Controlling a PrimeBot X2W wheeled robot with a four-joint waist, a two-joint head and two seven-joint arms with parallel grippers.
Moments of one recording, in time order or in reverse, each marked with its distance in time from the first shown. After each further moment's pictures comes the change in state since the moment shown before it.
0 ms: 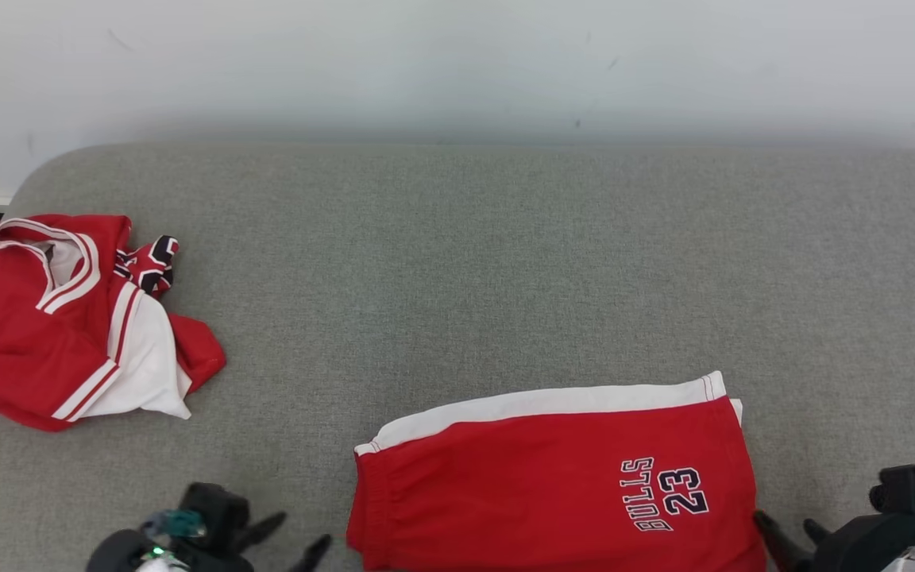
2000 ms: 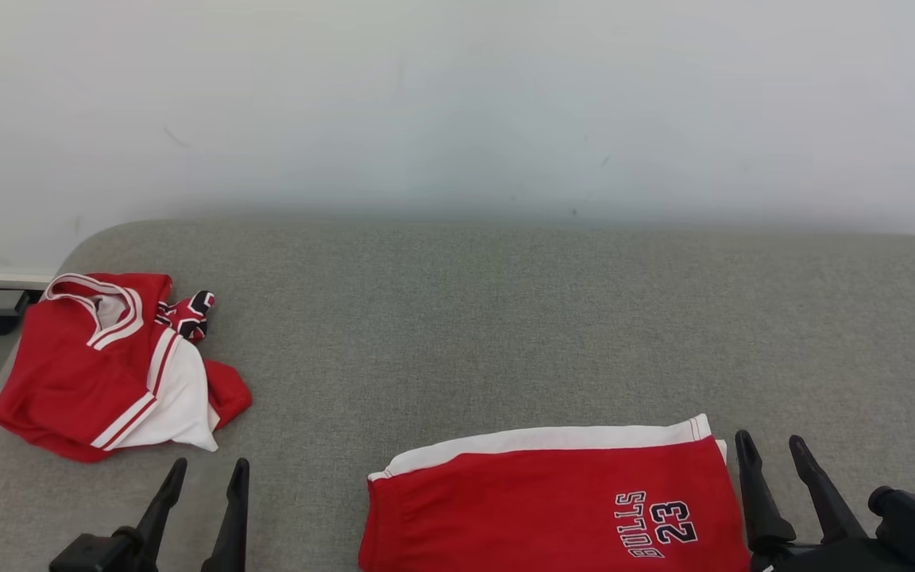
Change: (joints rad) left arm 0.410 -0.208 0.672 -0.229 0.289 0.205 -0.298; right arm 0.004 0.100 0.063 -0.017 -0.086 0.041 -0.663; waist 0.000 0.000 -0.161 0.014
